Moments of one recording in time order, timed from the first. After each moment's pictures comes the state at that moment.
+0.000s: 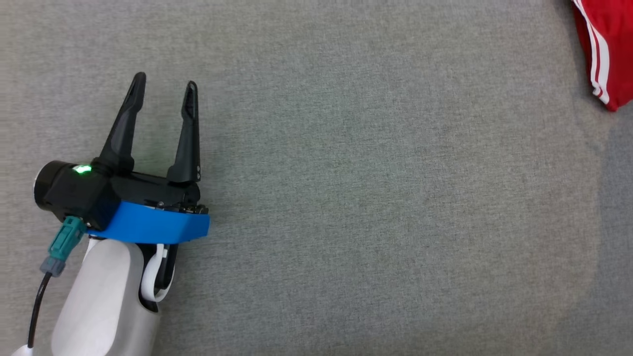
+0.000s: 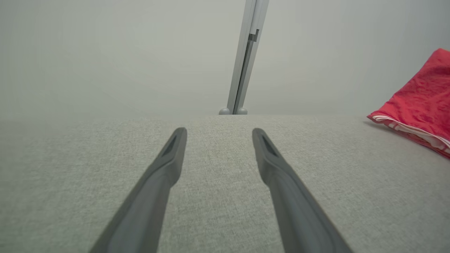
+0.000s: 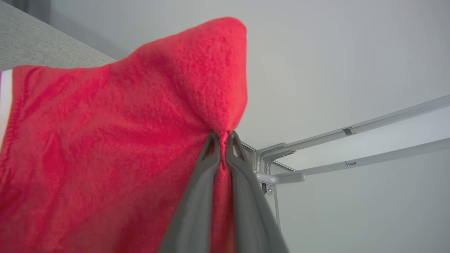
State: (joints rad) left arm -0.42 0.23 -0.23 0.10 -0.31 -0.10 -0.26; right arm -0.97 -0.73 0.09 0.54 -0.03 0.13 0.24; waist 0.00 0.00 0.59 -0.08
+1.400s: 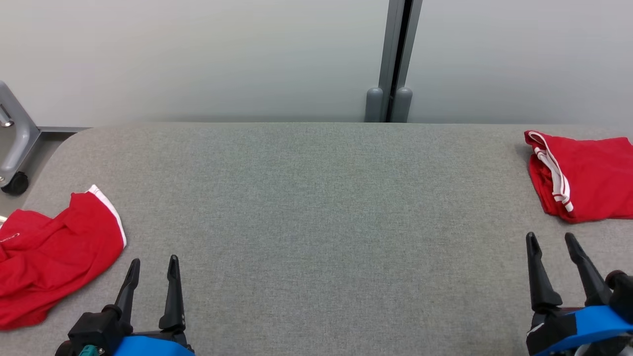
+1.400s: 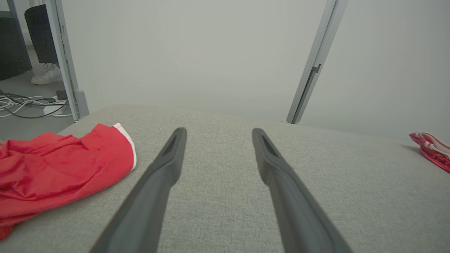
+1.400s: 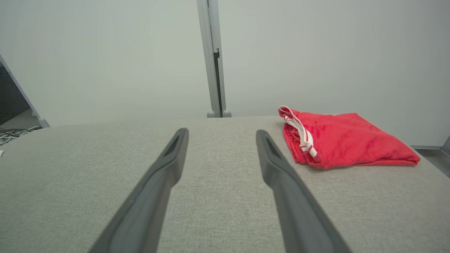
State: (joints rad) left arm 0.02 0.16 -0.09 0.24 -0.33 -0.08 -0.26; right arm 0.03 -0.07 -0.16 -0.01 0.18 0.13 -0.01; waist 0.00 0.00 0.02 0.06
